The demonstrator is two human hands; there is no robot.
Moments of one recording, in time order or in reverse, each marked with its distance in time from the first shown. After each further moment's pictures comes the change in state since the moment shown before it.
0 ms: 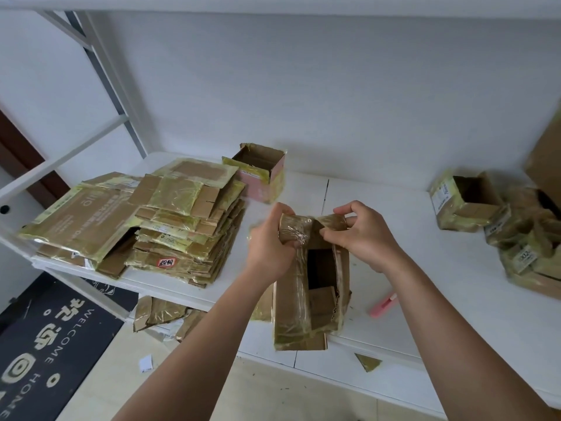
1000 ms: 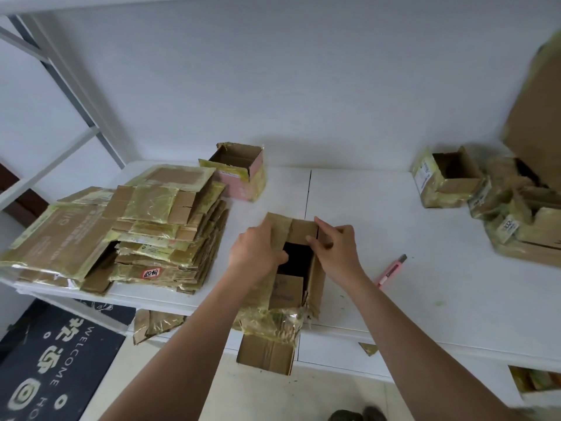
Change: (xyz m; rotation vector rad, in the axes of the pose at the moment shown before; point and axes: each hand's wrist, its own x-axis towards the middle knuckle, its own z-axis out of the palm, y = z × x) left_hand 0.021 -0.016 0.017 0.637 -0.196 -0.093; right_hand -0.007 0.061 0.040 -0.123 0.107 0.012
